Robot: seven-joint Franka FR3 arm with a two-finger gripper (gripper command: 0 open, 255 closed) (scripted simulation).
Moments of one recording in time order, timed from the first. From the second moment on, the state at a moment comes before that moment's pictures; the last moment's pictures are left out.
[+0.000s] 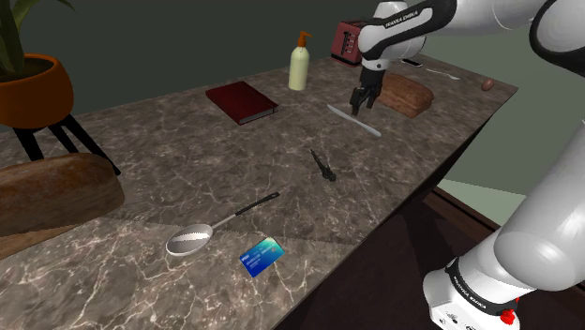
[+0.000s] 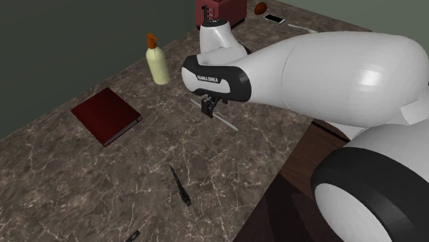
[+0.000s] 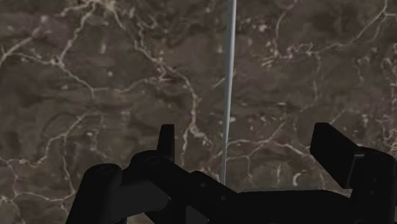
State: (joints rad) arm -0.14 0.23 -0.19 -1.89 0.03 2.06 -0.41
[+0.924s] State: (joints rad) arm -0.15 0.28 -0.19 -1.92 0.04 2.14 -0.42
